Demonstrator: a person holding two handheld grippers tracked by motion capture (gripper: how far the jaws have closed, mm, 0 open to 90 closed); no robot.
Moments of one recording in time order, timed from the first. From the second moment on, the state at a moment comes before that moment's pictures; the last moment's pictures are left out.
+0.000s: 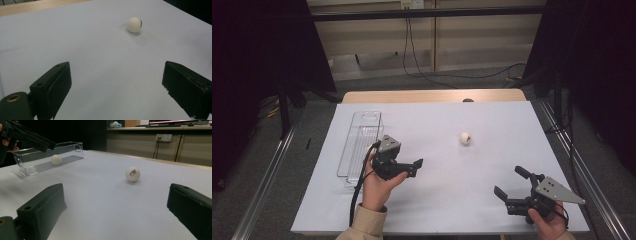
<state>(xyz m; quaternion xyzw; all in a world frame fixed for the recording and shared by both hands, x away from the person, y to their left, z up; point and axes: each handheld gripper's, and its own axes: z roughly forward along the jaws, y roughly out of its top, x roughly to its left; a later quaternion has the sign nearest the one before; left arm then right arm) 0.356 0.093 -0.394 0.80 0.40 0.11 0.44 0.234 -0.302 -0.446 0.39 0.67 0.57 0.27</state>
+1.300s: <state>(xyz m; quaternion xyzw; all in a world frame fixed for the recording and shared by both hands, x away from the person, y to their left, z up) 0.359 0.046 -0.411 0.81 0.36 0.10 0.46 0.236 -0.300 -0.445 0.39 0.67 0.58 0.26</state>
